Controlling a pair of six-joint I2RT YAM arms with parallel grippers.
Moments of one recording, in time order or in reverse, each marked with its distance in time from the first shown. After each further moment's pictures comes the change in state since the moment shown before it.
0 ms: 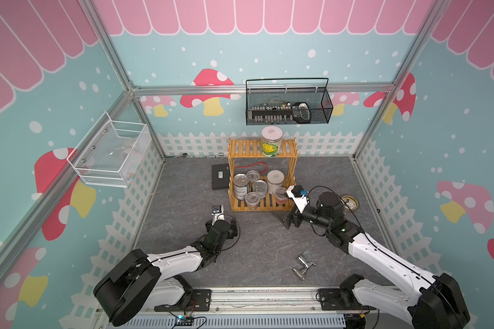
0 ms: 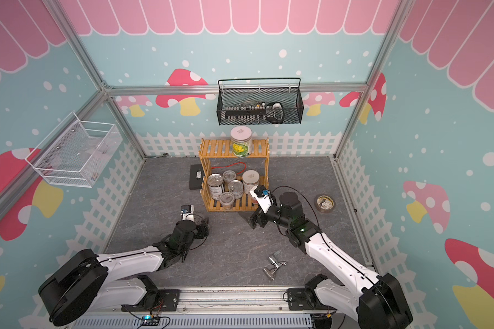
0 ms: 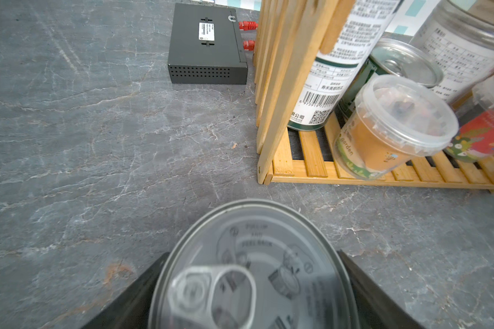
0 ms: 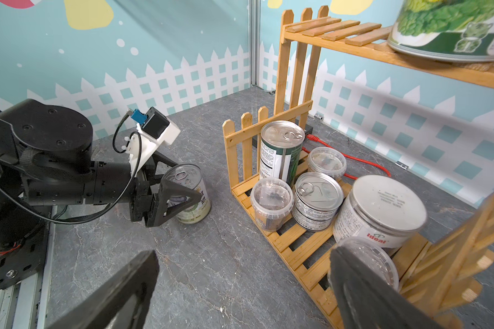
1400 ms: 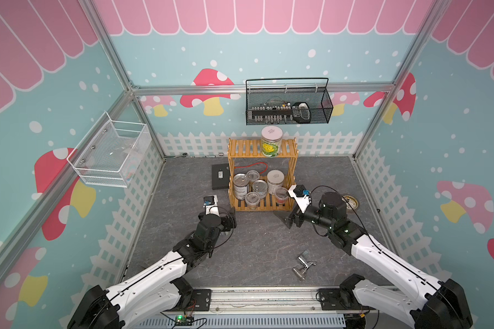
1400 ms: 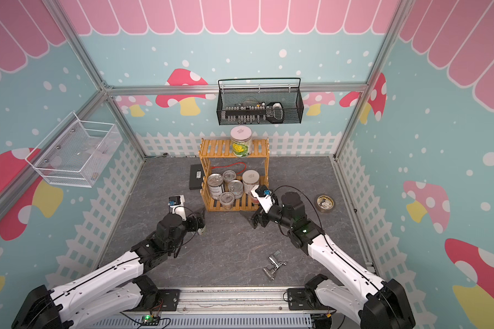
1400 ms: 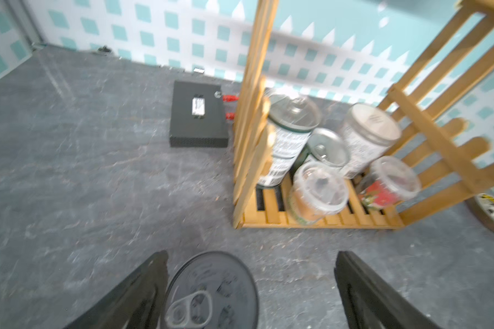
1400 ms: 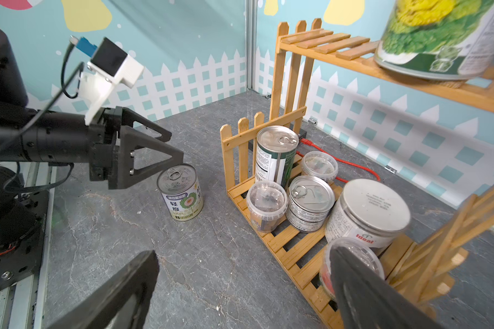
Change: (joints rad) left arm 0.000 -0.342 0.174 -0.306 0.055 0.056; right arm 0.000 -0.050 0.028 -0.055 0.029 -0.013
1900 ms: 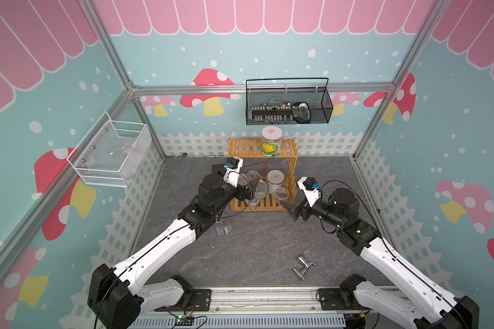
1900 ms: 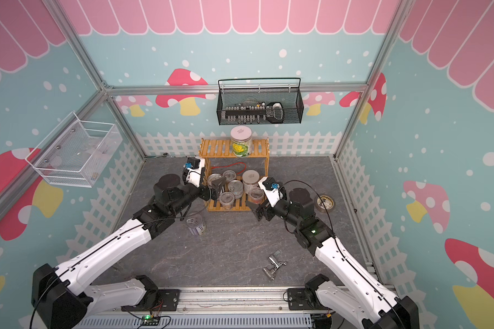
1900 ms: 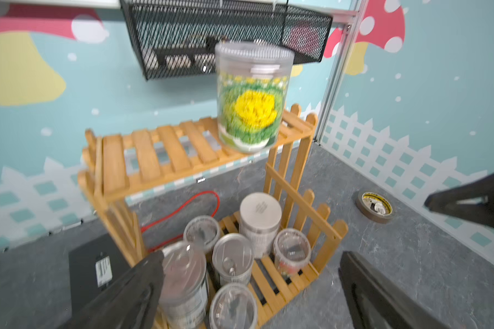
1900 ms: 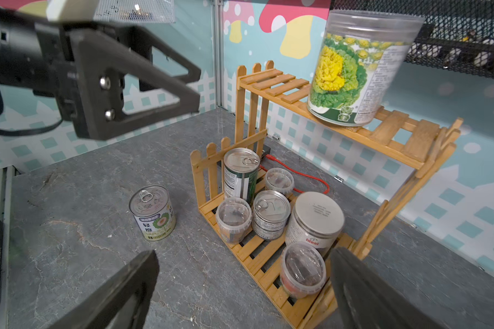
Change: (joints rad) left arm 0.089 0.320 0.566 0.003 0.441 0.373; right arm -0.032 -0.080 0.090 -0.129 0.120 -0.016
